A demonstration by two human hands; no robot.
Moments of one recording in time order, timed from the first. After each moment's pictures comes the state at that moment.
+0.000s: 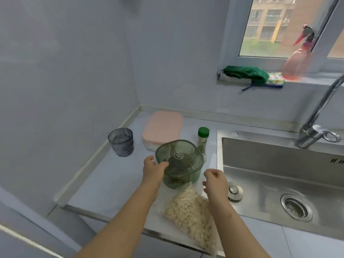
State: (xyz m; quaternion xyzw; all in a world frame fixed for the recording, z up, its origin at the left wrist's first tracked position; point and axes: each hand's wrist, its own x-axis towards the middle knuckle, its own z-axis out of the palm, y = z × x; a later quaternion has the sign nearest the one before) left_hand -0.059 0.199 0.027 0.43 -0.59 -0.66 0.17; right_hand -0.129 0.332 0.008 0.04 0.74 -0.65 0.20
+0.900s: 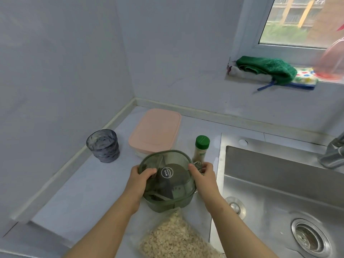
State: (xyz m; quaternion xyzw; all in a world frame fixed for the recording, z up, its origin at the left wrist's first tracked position) left_hand -0.113 0.163 -0.009 0.48 -0.53 -0.69 0.16; right_hand -0.232 0.289 -0.020 -0.09 0.79 -0.54 0.28
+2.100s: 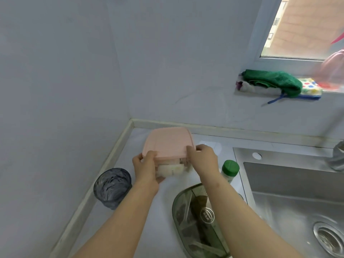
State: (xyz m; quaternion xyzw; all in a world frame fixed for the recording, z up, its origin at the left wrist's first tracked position) left_hand -0.181 0.039 0.044 0.44 -0.40 -0.77 0.22; right_hand -0.253 0.141 0.064 -0.08 0.85 -0.49 0.15
